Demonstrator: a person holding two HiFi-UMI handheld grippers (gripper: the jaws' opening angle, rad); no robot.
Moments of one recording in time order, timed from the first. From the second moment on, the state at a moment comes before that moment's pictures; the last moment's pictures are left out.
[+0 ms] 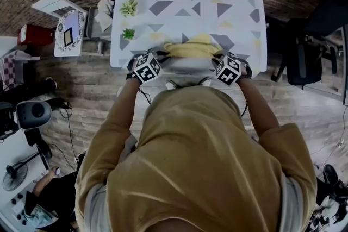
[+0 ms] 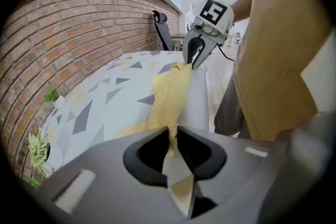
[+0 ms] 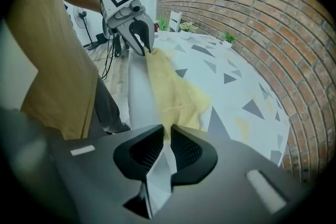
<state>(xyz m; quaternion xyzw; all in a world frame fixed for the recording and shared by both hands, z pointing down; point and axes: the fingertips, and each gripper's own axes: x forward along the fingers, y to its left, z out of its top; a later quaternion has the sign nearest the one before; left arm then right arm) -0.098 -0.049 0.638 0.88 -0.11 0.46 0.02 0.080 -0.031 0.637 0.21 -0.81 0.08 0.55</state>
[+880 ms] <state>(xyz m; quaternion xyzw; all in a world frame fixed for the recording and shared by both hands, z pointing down) -0.096 -0.093 0.612 0.89 -0.07 0.42 0.14 0.095 -0.076 0.606 0.20 -0.83 0.25 0.46</state>
